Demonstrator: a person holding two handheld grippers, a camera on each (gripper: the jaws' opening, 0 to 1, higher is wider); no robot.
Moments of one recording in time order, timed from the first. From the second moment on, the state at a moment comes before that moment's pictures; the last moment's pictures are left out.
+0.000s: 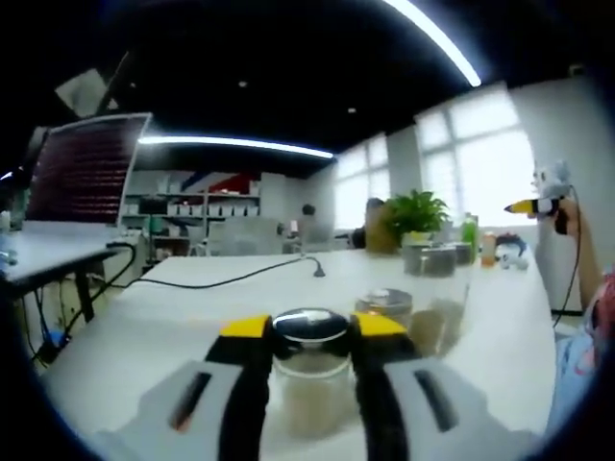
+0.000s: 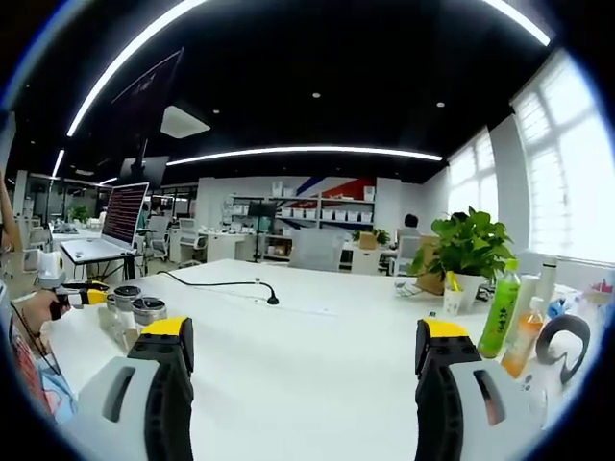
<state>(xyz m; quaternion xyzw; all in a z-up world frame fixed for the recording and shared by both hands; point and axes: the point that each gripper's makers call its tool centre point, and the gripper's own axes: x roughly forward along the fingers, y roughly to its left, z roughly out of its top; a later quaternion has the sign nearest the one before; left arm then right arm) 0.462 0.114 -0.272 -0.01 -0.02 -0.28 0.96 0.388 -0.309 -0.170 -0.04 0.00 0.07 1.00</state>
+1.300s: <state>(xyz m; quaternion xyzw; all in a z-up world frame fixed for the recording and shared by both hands) 0.463 0.109 -0.271 -0.01 -0.01 -0.38 0.93 0.388 -0.305 -0.163 -0.03 -0.01 0.08 1.00</state>
